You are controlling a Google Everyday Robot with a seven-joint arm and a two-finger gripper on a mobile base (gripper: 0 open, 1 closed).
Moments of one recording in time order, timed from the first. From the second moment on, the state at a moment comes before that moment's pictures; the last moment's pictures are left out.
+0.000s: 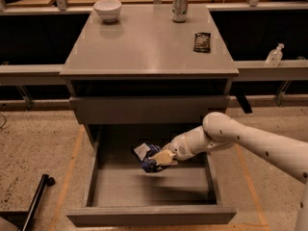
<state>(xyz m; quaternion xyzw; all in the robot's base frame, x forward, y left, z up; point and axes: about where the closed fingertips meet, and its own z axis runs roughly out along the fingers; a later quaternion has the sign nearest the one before) 0.544 -0.019 0.553 -0.40 0.80 0.39 0.20</state>
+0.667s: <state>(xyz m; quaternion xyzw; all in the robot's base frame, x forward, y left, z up) 0.516 -0.018 0.474 -0.39 0.84 0.37 0.09</state>
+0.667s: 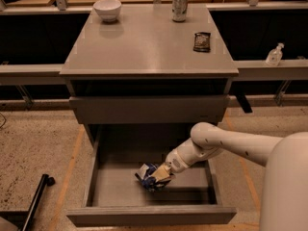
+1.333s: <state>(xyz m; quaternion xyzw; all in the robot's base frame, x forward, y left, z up) 0.504 -0.020 0.451 -0.37 0.85 0.37 0.06</state>
